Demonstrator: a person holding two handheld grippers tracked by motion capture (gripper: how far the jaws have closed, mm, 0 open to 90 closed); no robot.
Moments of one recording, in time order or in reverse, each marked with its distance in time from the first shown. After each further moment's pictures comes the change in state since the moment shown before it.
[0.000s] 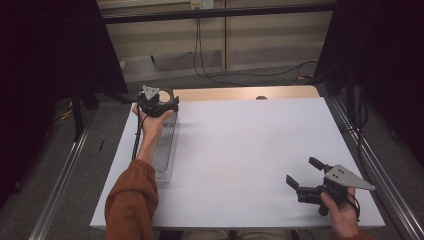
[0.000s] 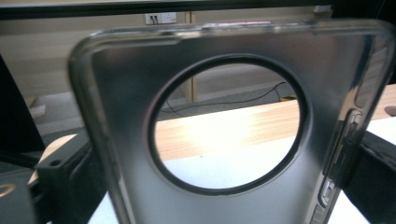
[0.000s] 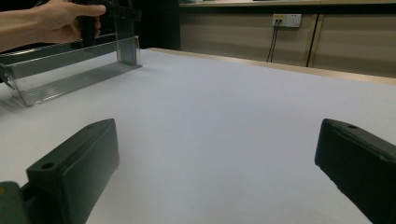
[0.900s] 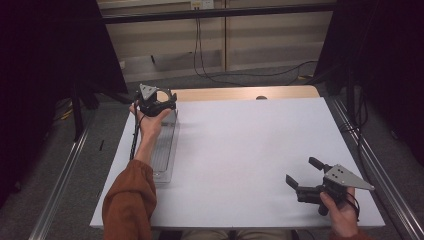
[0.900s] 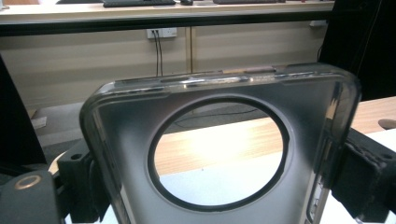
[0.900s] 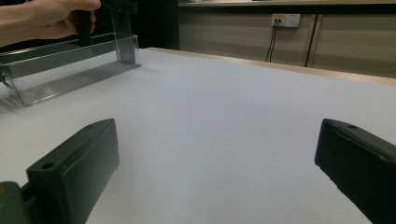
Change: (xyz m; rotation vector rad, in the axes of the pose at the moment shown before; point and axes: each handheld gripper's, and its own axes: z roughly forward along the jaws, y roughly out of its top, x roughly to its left) left arm 0.000 0.007 -0.007 -0.048 0.007 0.024; right arm 0.000 0.000 0.001 0.001 -0.004 -0.011
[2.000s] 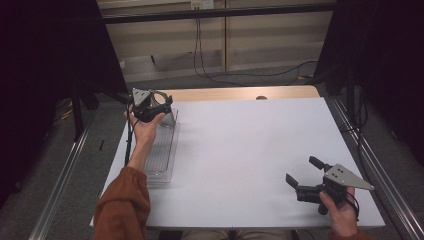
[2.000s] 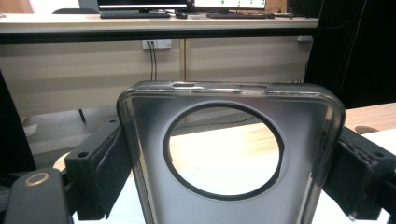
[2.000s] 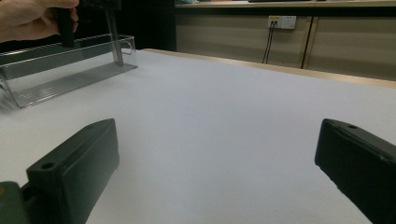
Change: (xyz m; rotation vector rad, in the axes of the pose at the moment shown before) left arm 0.006 -0.002 -0.028 -0.049 -0.033 -0.027; right arm 0.001 0.001 0.001 -0.005 -0.017 0.002
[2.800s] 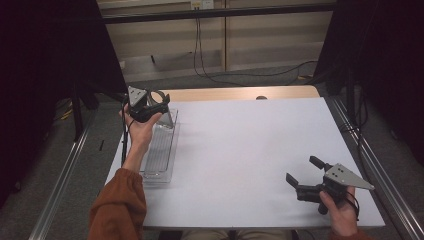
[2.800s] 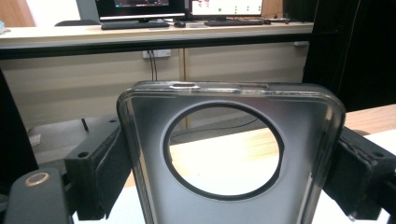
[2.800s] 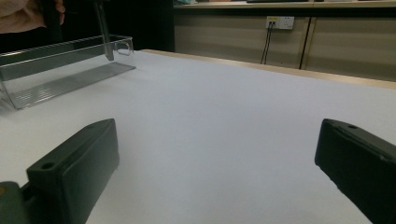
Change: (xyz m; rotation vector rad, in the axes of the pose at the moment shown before) left arm -0.001 0.014 -0.018 -0.025 -0.005 0.013; right arm -0.001 0.001 0.000 0.000 -0.003 -0.003
